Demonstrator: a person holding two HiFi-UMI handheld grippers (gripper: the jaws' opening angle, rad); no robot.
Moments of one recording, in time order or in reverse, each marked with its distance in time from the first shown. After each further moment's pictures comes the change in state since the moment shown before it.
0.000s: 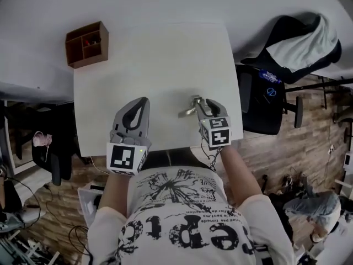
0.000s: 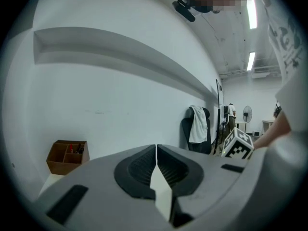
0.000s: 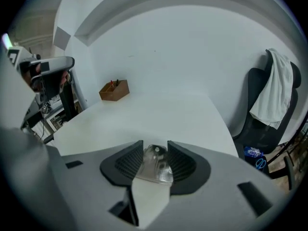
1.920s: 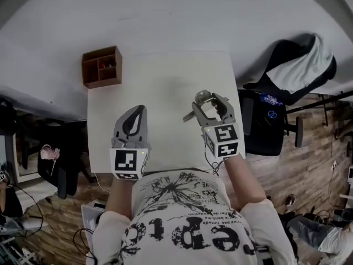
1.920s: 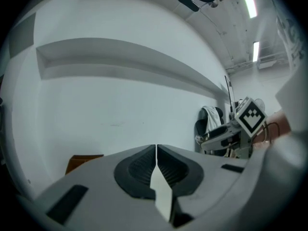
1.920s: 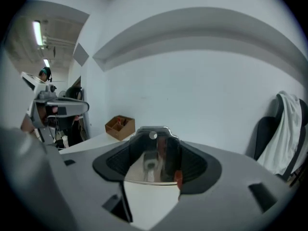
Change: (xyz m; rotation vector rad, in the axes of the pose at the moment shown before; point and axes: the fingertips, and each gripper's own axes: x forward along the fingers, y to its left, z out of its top) left arm -0.002 0.056 0.037 0.049 -0.022 0.122; right arm -0.052 0.034 0.172 -0.150 -0.367 0.018
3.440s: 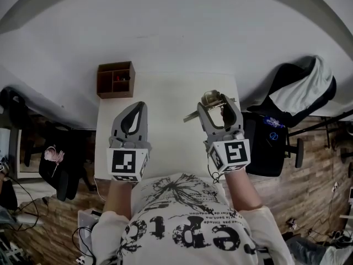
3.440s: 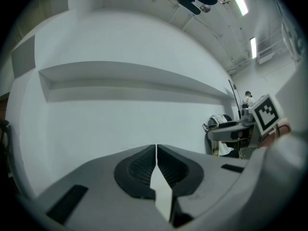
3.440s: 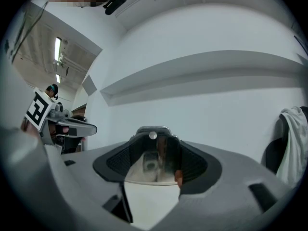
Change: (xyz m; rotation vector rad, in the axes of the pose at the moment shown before) left arm -0.013 0.029 0.088 0.059 -0.131 0.094; right arm -0.045 0.012 0.130 0.000 -0.443 0.012
